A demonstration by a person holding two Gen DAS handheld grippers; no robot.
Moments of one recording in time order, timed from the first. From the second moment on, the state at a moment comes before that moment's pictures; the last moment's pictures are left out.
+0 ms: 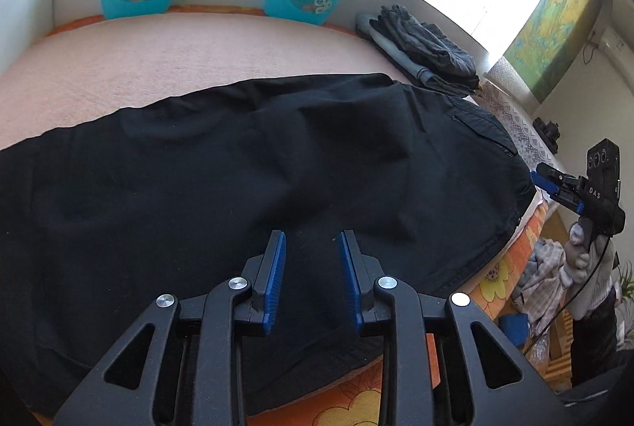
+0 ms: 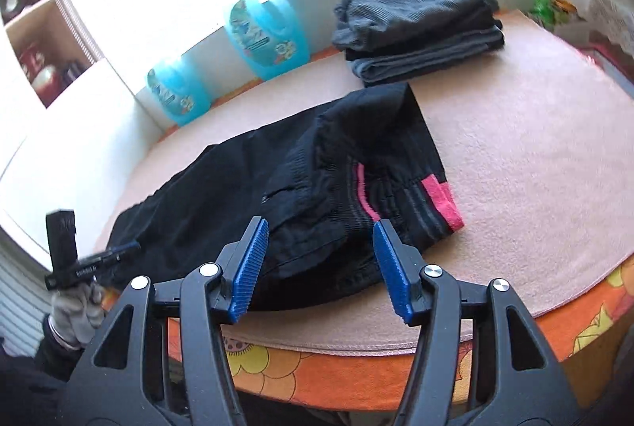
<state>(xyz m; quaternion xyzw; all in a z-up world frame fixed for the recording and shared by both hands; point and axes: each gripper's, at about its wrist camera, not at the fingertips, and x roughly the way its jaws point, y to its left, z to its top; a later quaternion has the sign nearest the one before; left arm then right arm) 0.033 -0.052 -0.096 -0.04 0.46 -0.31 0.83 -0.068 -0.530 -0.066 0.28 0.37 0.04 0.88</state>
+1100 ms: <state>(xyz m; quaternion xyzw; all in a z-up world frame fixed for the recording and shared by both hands) 0.040 -0.037 -0.109 -0.08 0.46 -0.34 0.82 -0.018 -0.511 -0.111 0.42 0.37 0.02 0.83</state>
